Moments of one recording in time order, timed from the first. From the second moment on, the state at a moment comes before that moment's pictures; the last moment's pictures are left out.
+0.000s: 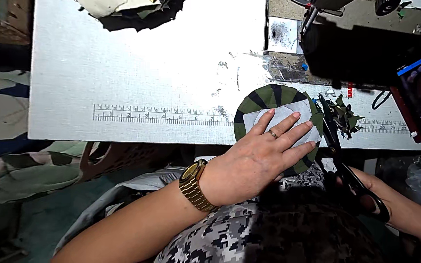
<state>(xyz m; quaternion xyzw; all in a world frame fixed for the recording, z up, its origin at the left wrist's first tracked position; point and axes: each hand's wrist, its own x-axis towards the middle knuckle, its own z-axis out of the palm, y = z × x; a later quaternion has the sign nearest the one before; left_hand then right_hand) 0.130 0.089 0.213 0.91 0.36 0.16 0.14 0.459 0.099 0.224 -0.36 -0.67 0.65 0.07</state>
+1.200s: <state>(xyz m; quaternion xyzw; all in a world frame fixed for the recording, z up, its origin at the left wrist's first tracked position) 0.121 0.085 0.210 0.90 0.37 0.19 0.13 0.475 0.095 0.228 -0.34 -0.67 0.66 0.04</state>
